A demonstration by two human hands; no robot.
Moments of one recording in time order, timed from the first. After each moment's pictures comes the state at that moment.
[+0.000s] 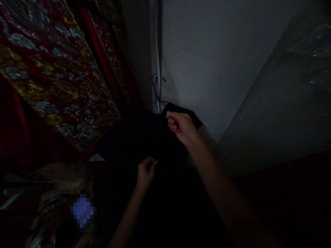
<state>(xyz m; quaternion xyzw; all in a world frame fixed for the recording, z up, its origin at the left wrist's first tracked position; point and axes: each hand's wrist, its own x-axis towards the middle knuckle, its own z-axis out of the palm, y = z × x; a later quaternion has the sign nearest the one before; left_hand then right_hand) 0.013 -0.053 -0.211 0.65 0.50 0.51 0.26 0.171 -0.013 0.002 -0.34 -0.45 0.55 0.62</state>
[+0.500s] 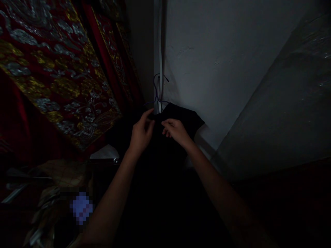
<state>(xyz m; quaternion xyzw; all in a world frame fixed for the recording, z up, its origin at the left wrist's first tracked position) 0.014 -0.007 -0.056 0.71 0.39 0.57 0.10 0.178 0.023 -0.045 -0.44 -0.62 0.41 0.51</state>
